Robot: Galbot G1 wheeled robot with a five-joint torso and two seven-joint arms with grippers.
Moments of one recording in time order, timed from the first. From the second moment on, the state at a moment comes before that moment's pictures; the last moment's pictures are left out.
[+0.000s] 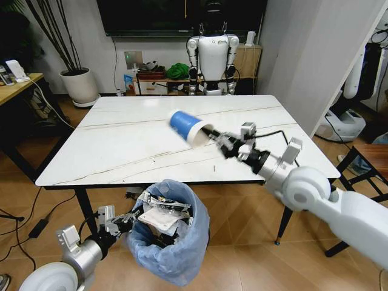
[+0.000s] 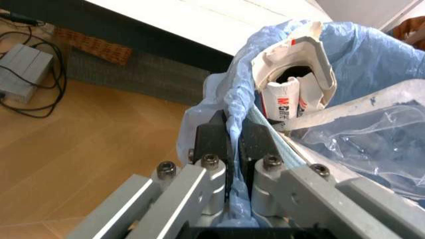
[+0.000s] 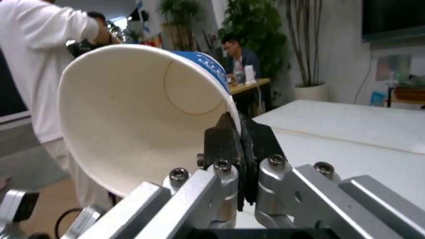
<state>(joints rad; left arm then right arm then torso) 1.75 -0.81 -0.62 -2.24 -1.19 0.24 -0.08 -0.51 0.56 -0.34 2.13 1.25 0.04 -0.12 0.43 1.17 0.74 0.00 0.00</state>
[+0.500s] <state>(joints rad) 1.75 -0.82 -0.62 -2.24 -1.20 0.24 -0.09 -0.49 0.62 -0.54 2.09 1.10 0.05 -0.16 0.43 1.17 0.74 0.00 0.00</state>
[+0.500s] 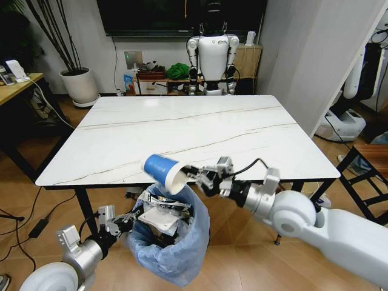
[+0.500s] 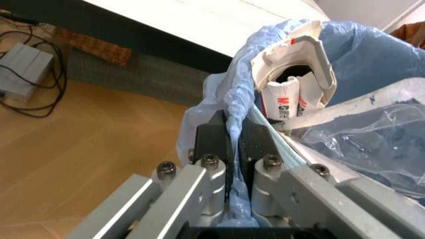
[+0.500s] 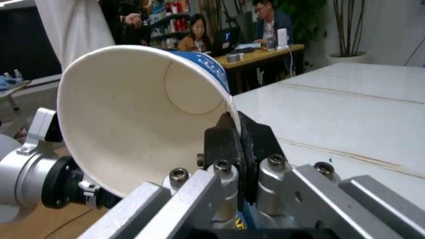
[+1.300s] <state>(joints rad) 1.75 -0.83 -0.62 -2.23 -1.20 0.25 -0.09 -0.48 0.66 -0.59 2.02 1.04 0.07 -0.18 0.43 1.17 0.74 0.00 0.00</state>
